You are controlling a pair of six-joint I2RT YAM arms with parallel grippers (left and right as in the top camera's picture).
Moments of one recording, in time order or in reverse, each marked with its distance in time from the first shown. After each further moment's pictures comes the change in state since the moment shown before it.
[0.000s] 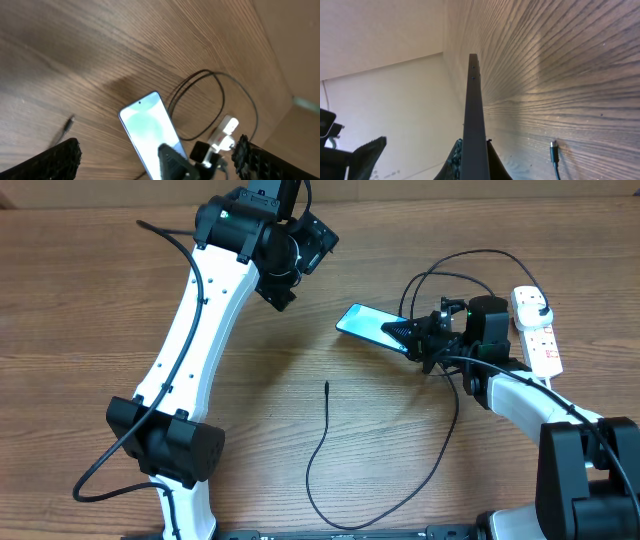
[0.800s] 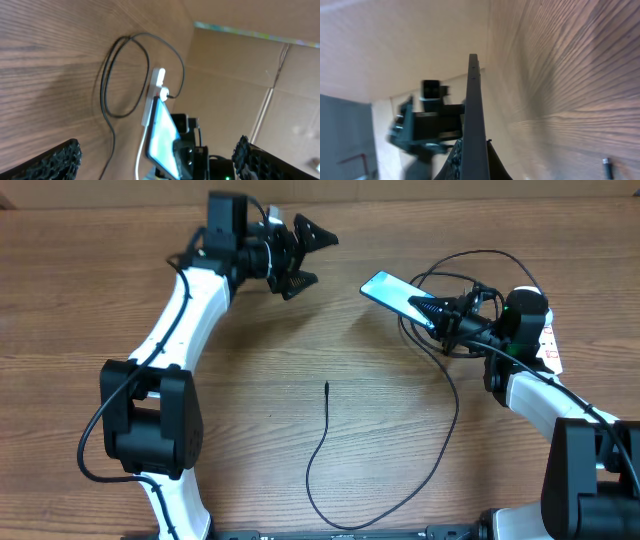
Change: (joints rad) left arm 0.188 0.004 -0.594 0.953 0.731 0.115; right arm -0.132 0.002 -0.002 0.270 -0.082 0.312
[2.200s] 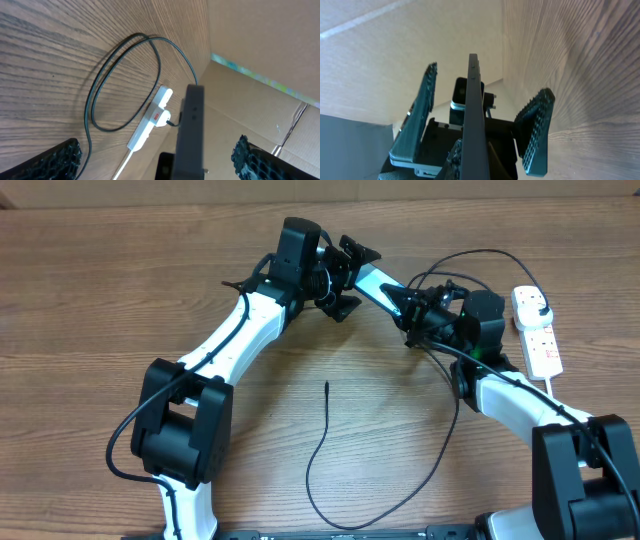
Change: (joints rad) left arm -0.227 0.000 -0.089 0.167 -0.354 -0.430; right arm 0.218 0.001 0.000 0.139 0.304 0.255
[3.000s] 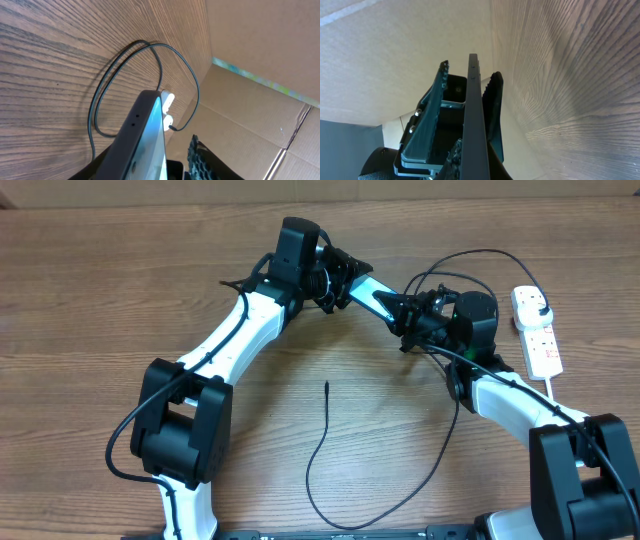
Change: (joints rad) left arm 0.000 0.000 0.000 -0.003 -0.023 0.025; right arm 0.025 0.001 0.000 -0.051 0.001 -0.023
